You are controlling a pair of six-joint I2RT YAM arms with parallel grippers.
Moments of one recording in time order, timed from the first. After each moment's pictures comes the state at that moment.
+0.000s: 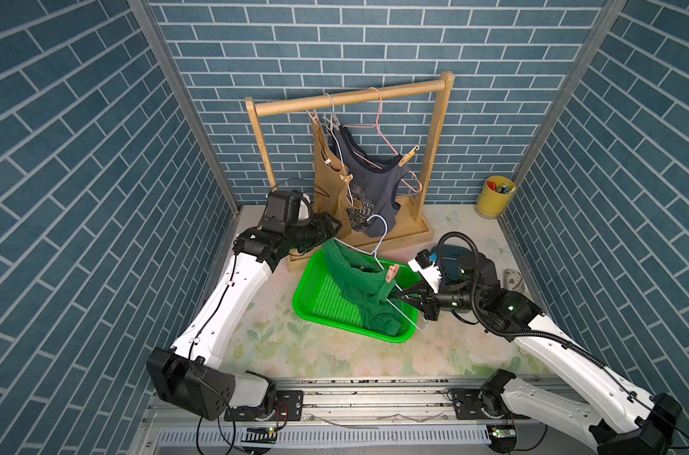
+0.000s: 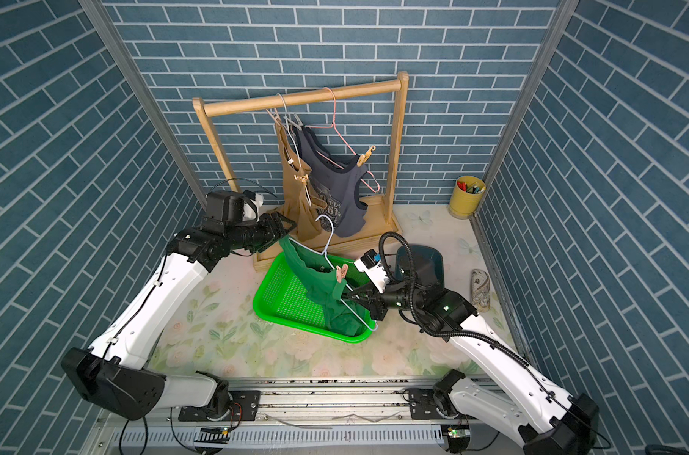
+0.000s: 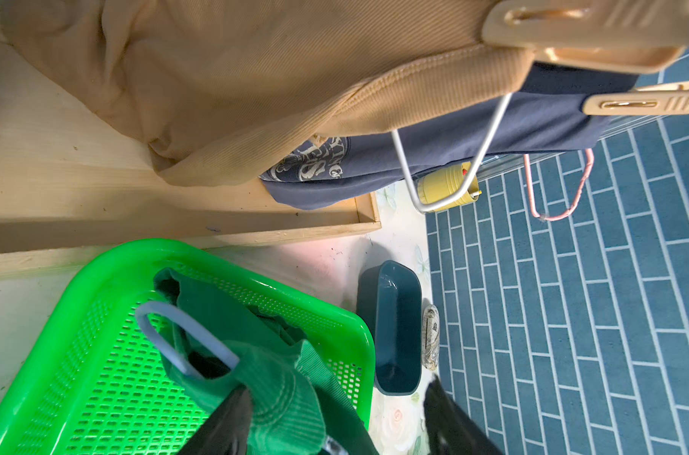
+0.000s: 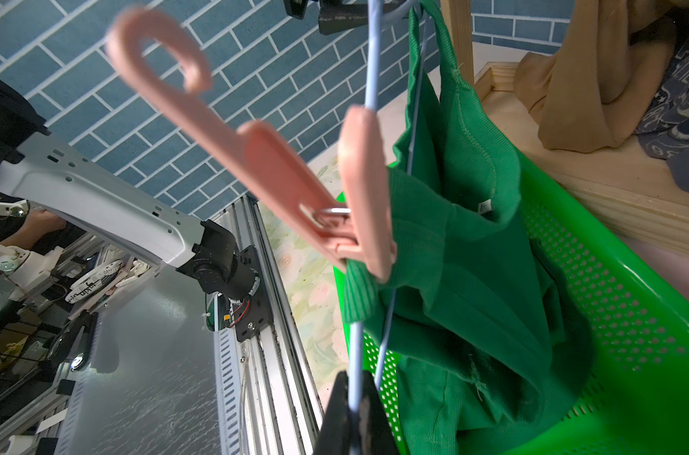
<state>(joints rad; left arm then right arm) -0.32 1.37 1.45 -0.70 0.34 -0.76 0.70 0.96 0.89 -0.43 -0.61 0.10</state>
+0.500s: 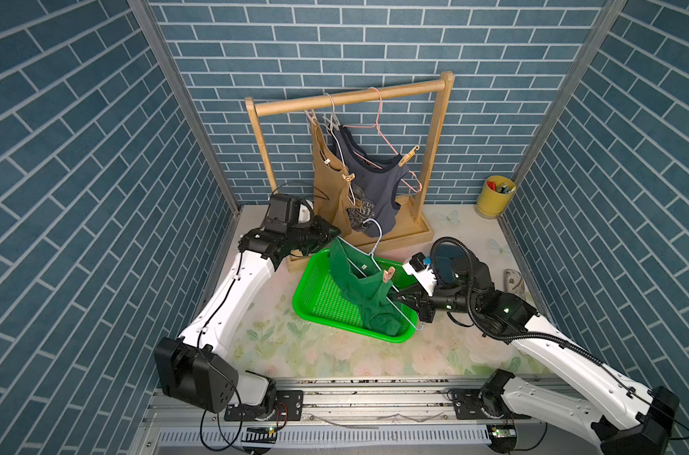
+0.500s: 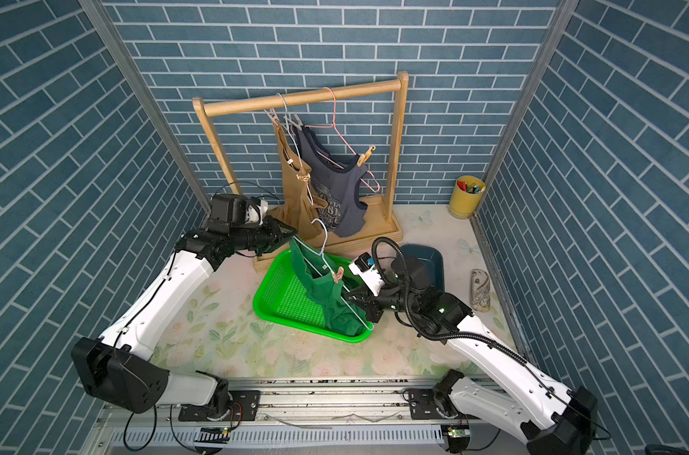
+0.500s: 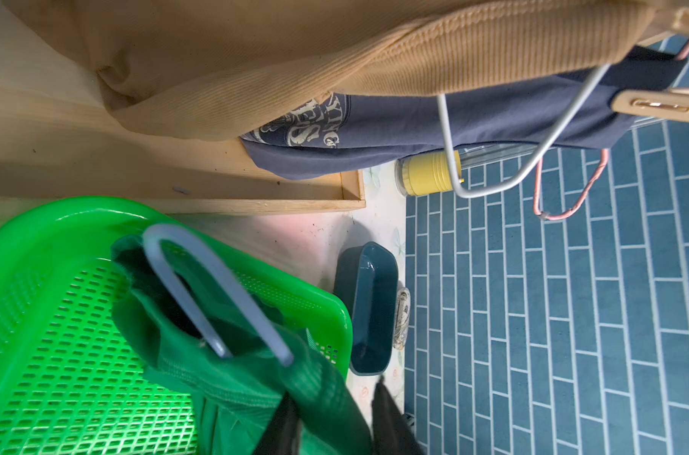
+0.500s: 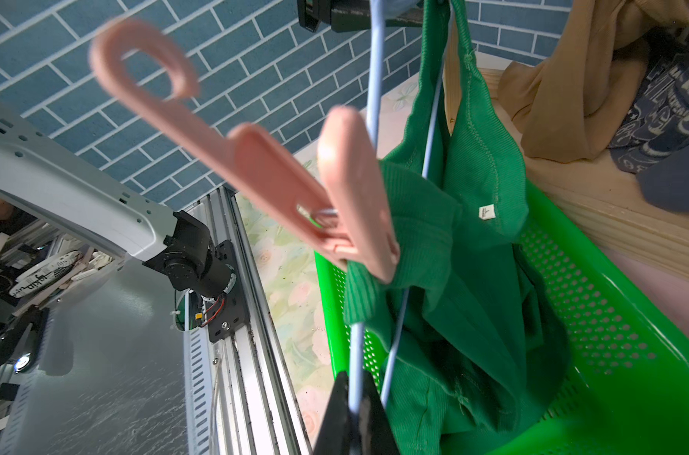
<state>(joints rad) -0.30 1.40 1.40 -0.63 0.48 -0.85 0.78 0.97 0.89 -0.42 -0.50 0.05</state>
